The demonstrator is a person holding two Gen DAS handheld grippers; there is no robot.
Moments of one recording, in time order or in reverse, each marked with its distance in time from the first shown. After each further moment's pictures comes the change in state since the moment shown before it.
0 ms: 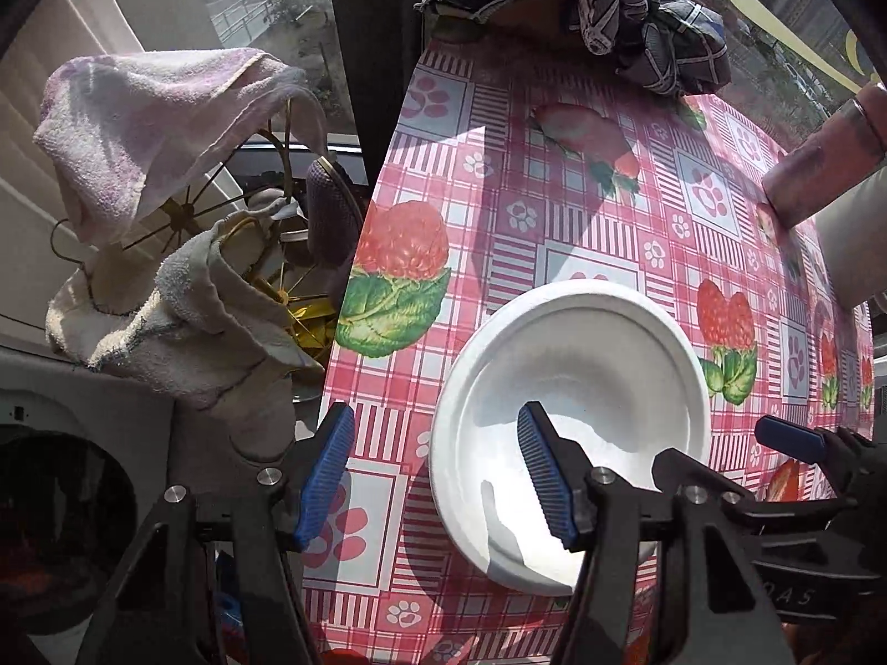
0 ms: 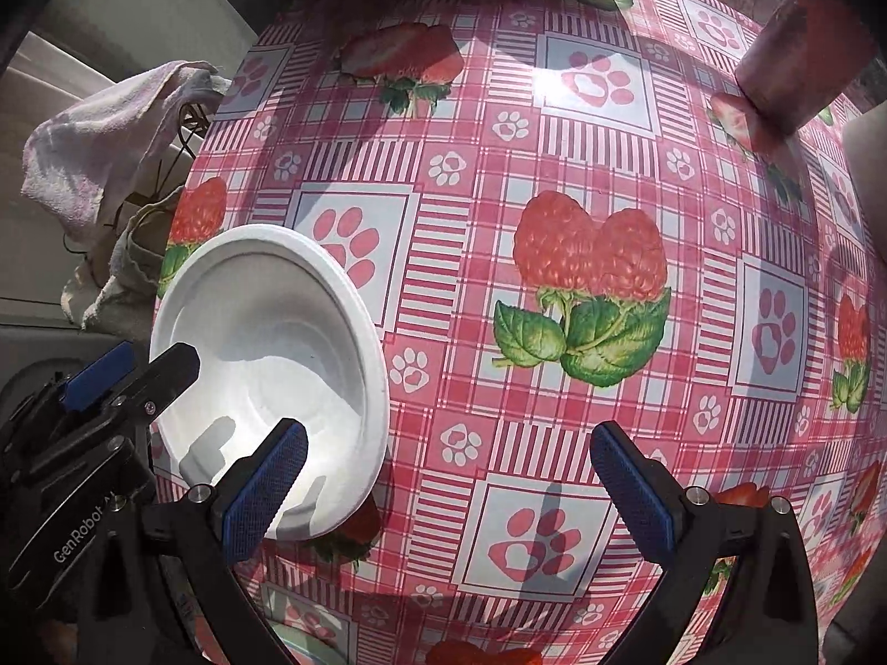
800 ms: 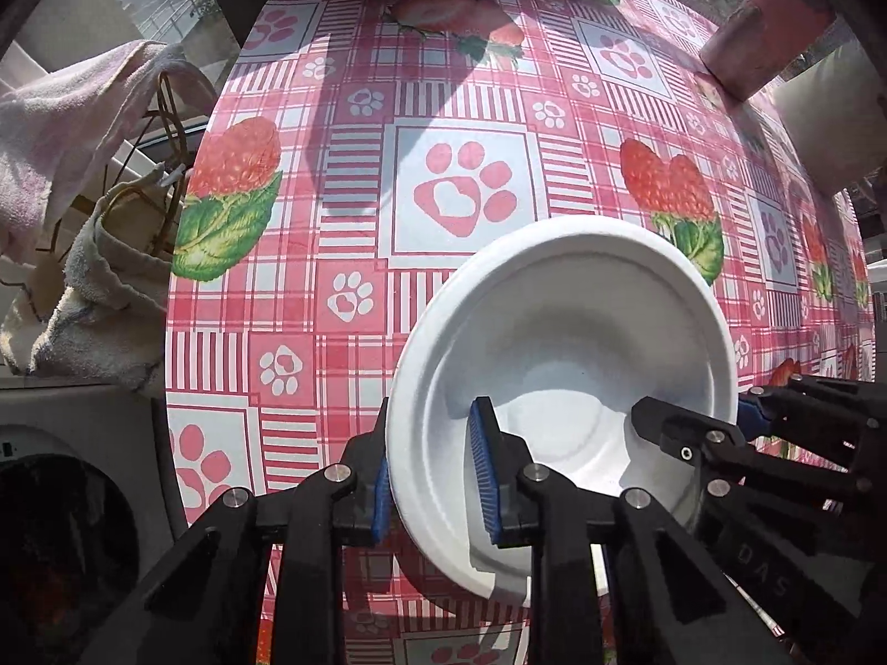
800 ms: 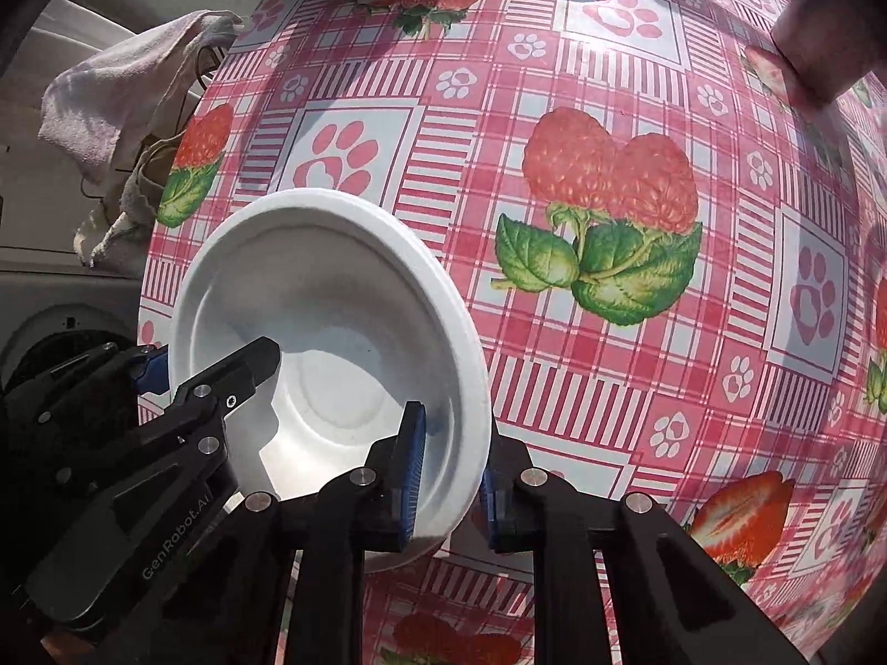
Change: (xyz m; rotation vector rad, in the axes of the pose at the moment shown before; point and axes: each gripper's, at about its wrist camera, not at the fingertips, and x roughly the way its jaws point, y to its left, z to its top) left arm 0.021 -0.072 -0.035 0.178 0.134 -0.052; right arm 0.016 -0.010 -0.037 -0.062 0.089 0.075
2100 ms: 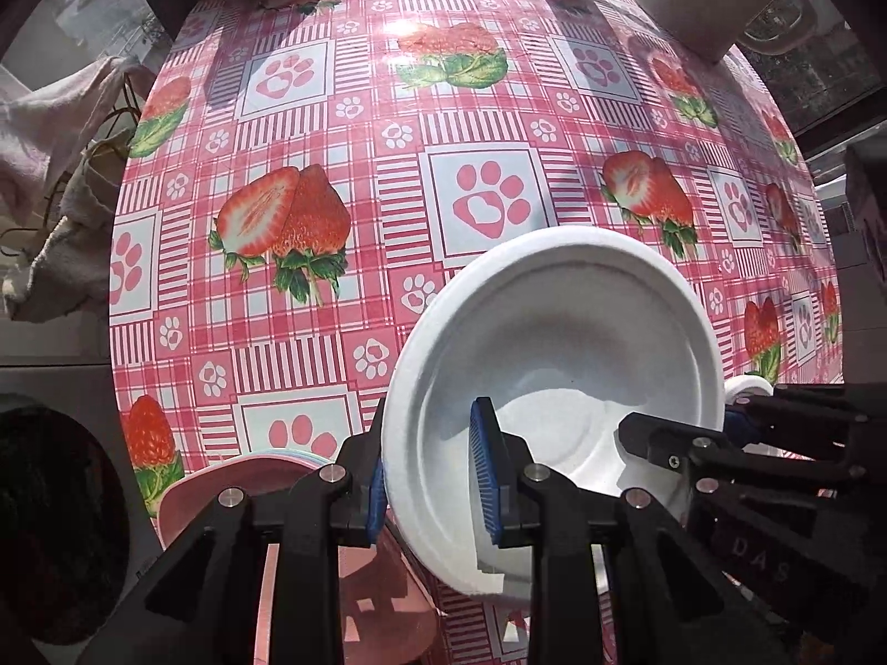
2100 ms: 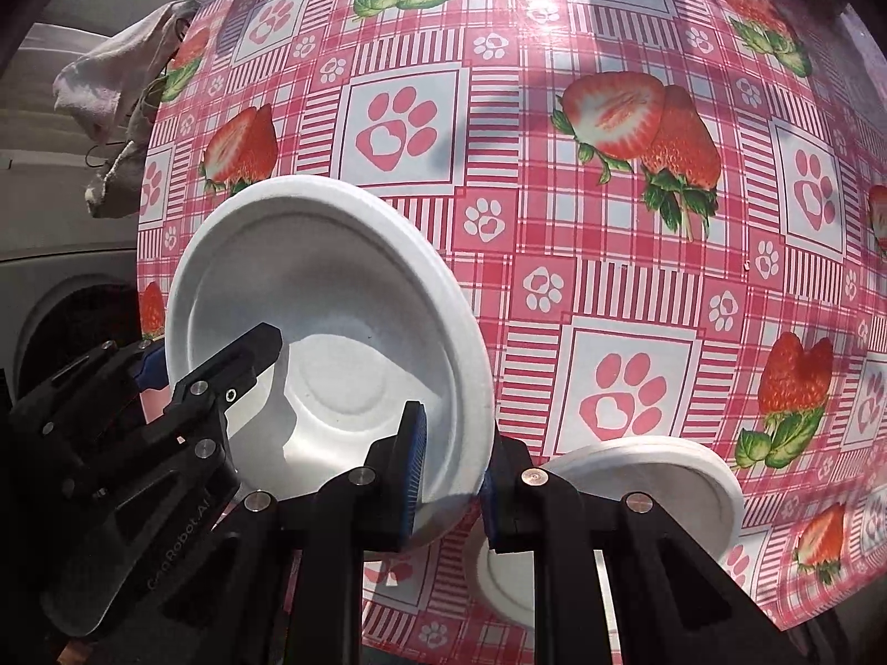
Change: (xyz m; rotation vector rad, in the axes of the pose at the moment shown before) left arm -0.068 -0.111 -0.155 0.125 0.016 -0.028; right arm -0.039 -0.060 -0.196 0.194 0.060 0.070
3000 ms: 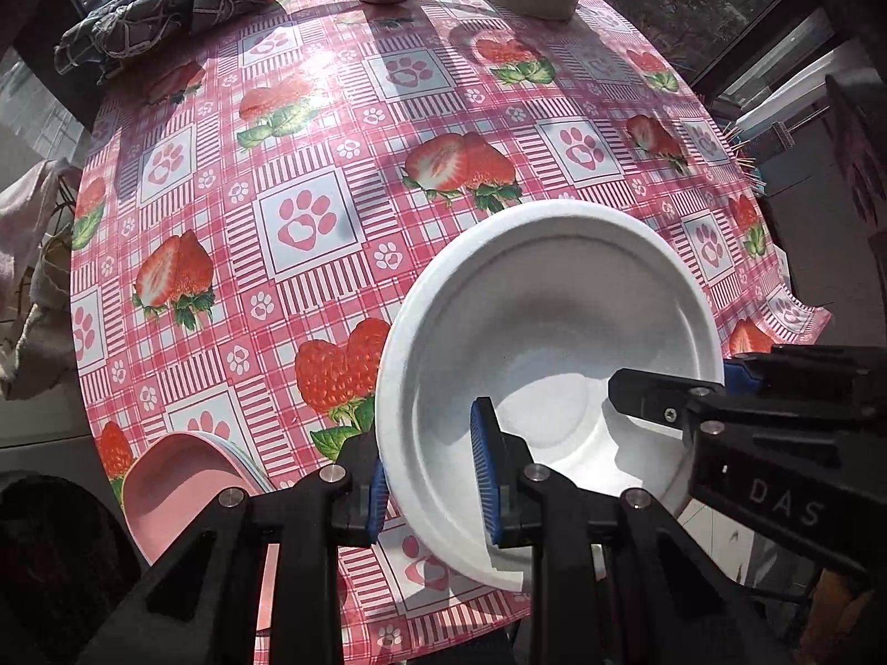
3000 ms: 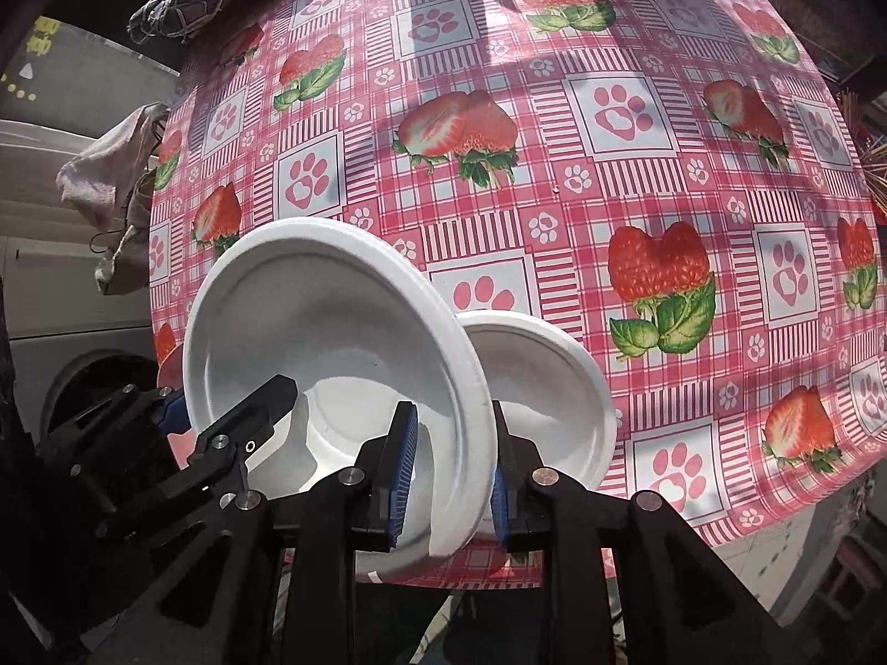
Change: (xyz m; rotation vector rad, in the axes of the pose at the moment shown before) left arm -0.028 -0.068 -0.002 0.222 -0.031 -0.062; right arm -0.079 -0.073 -0.052 0.207 -0.138 -0.002
